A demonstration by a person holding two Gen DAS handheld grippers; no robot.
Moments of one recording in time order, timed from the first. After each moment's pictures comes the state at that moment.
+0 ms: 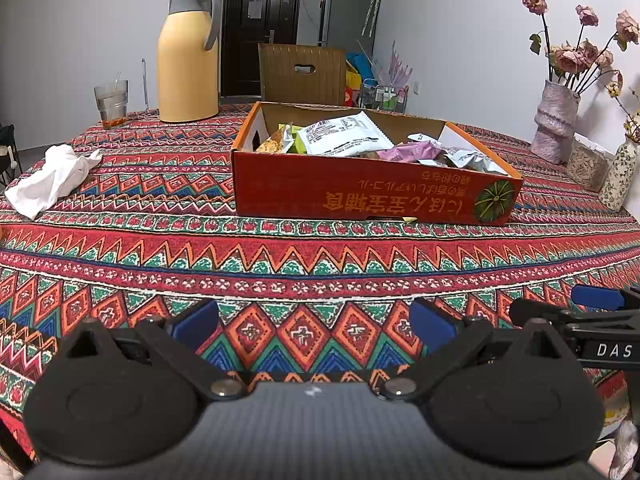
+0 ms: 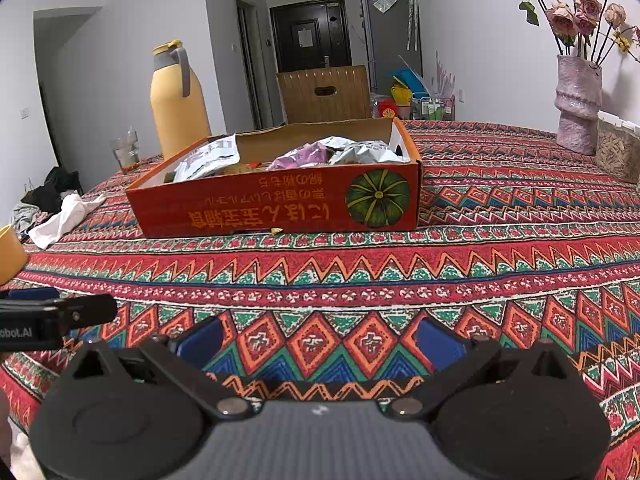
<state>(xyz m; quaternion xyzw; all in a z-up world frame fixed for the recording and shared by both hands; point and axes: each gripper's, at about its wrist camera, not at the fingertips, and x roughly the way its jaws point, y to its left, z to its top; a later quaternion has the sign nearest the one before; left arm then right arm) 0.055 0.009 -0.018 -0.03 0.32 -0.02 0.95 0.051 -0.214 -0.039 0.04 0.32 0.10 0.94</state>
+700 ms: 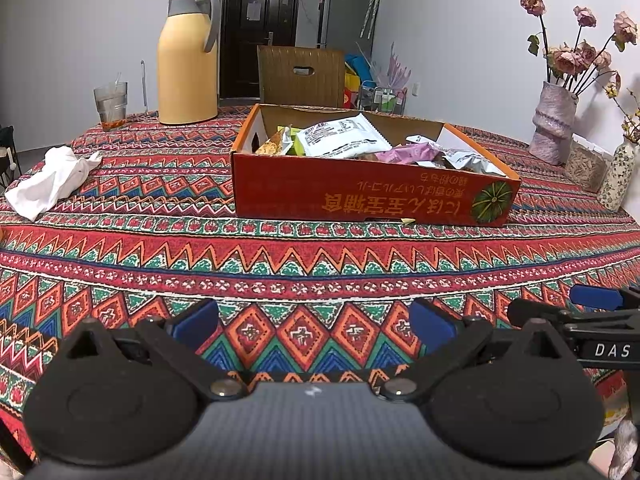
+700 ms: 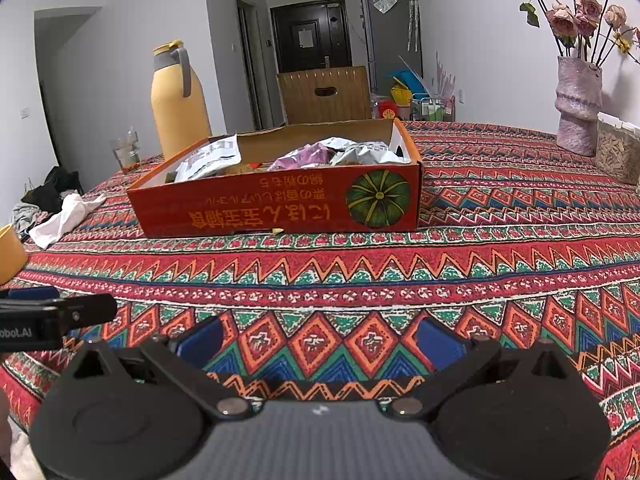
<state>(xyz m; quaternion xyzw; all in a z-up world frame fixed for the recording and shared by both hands) 0.054 0.010 -0.016 -0.03 0.32 -0.02 0.95 0.051 -0.214 -0.039 0.04 0.32 0.10 0.94</state>
